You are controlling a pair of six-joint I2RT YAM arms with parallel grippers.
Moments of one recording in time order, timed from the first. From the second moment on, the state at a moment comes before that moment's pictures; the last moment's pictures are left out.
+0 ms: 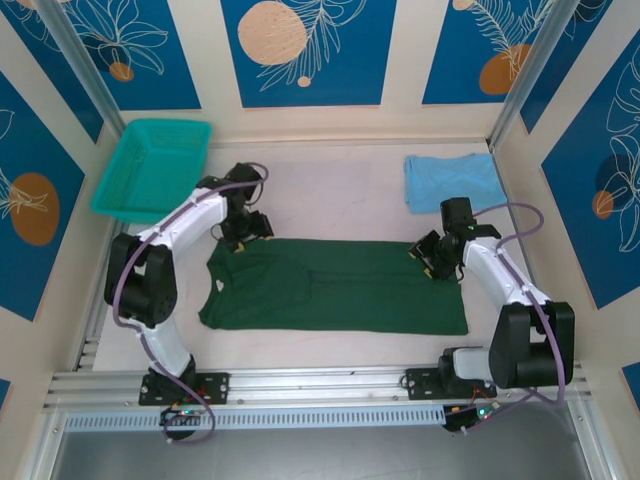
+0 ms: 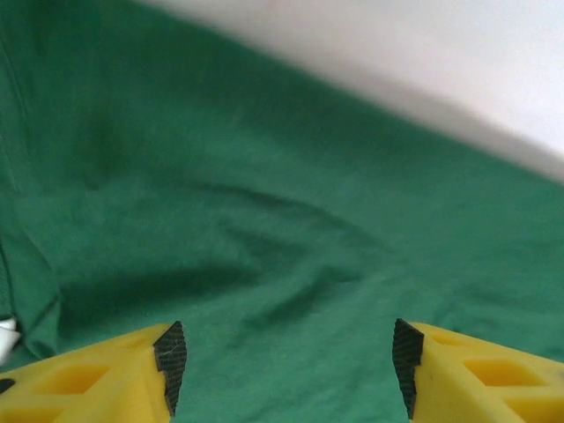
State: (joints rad) left arm -0.40 1.81 1.32 -0.97 0.09 -0.78; right arm 0.03 1.38 0.86 -0.79 -0.20 0.88
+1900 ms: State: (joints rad) left arm -0.28 2.05 1.77 -0.99 0.06 -0.54; right arm 0.65 1.73 0.94 -0.87 -0.44 1.21
